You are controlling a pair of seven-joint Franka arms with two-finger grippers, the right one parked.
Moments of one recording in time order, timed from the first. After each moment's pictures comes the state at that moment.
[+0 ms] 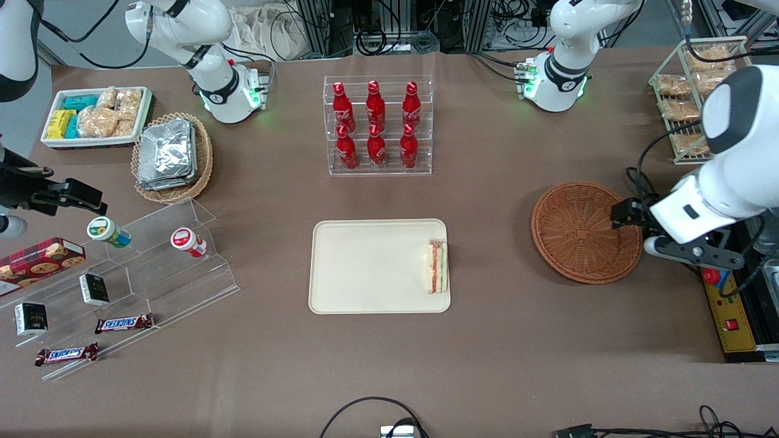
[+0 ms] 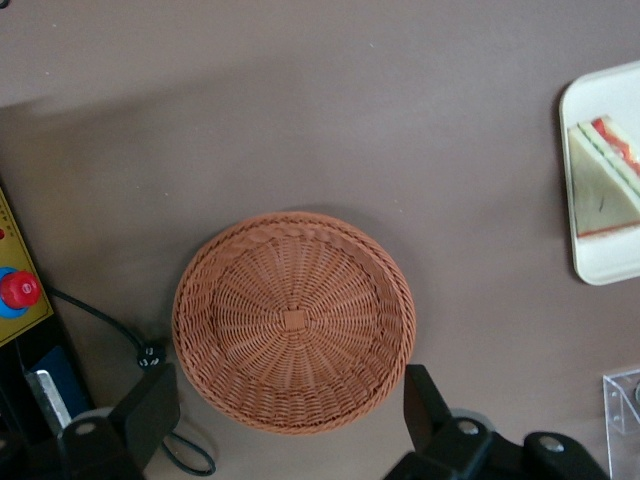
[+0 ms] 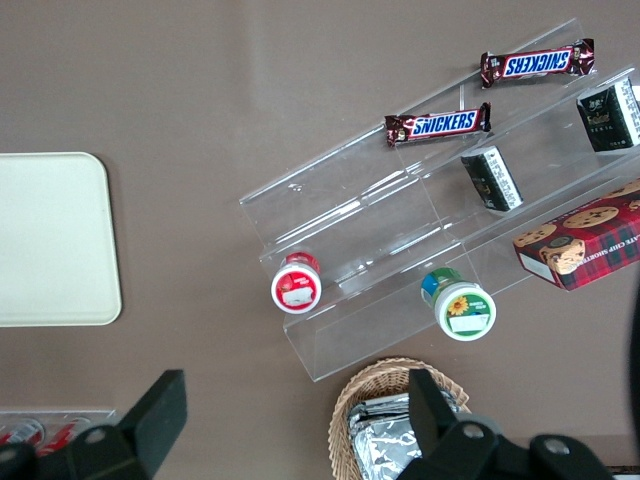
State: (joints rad) arm 0.48 0.27 -0.63 -1.53 0.14 1.68 0.07
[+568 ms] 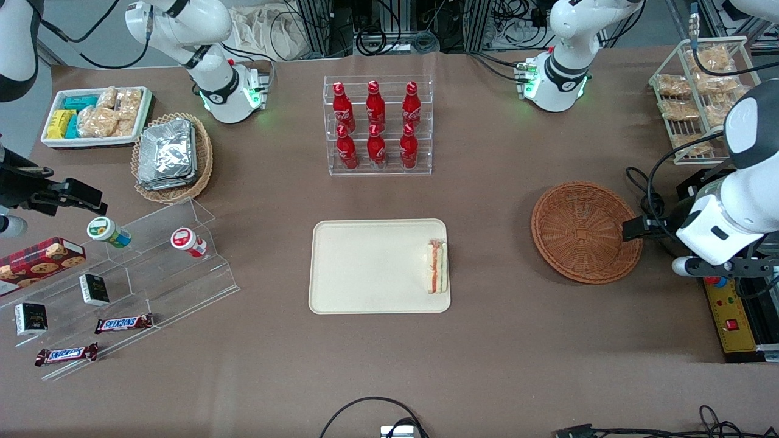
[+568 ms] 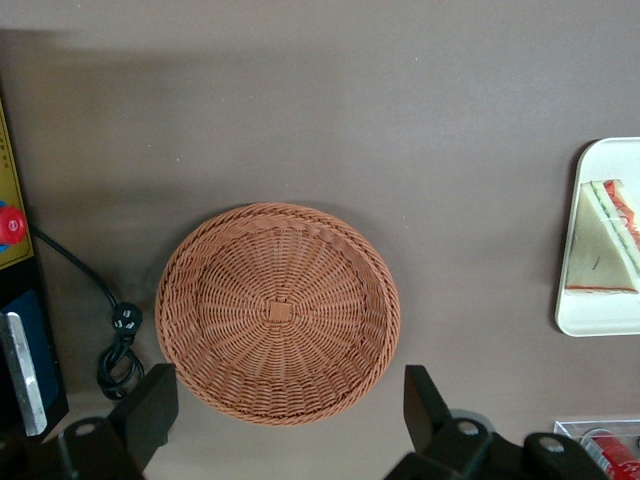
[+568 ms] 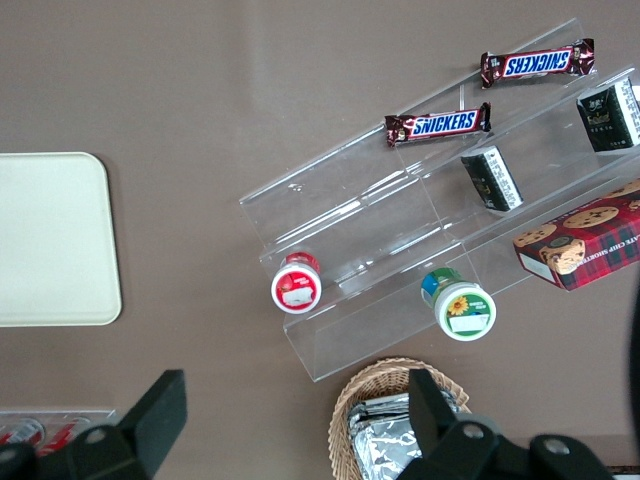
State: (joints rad) arm 0.46 0.31 -0.61 -1.48 0.14 1.63 -0.13
